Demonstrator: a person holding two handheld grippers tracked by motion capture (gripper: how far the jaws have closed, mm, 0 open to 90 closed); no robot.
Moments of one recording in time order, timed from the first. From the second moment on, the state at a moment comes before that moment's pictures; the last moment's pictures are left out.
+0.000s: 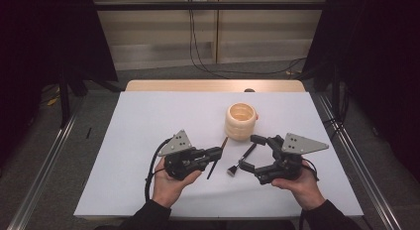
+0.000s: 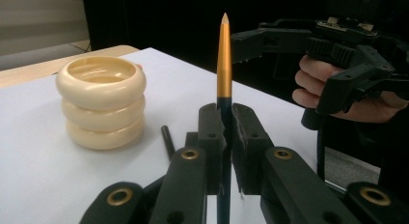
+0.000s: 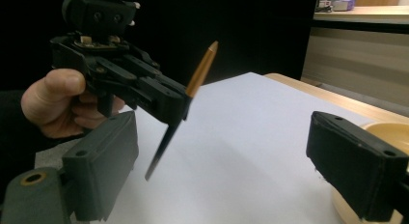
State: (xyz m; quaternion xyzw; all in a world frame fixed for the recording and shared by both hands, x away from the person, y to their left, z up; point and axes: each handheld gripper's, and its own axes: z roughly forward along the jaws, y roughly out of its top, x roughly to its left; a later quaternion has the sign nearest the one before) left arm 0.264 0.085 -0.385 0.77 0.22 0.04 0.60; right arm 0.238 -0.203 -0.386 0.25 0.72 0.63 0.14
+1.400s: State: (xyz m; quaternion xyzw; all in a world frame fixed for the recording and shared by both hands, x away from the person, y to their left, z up) left arm 0.262 0.075 -0.395 0.77 0.21 0.04 0.60; right arm 0.269 -0.179 -0.385 0.25 0.71 0.65 0.04
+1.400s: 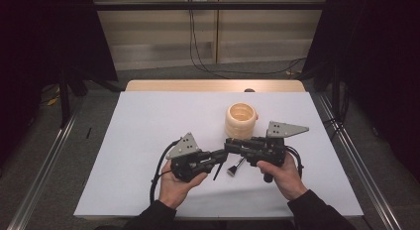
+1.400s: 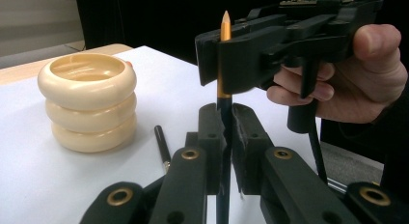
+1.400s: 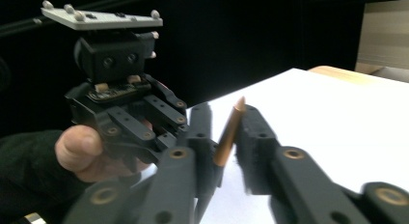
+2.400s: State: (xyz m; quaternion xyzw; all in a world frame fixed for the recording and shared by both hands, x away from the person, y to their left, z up) left arm 0.260 0.070 -0.402 0.77 0.19 0.05 0.61; right arm 0.263 -0.179 -0.381 0.22 0.74 0.64 0.06
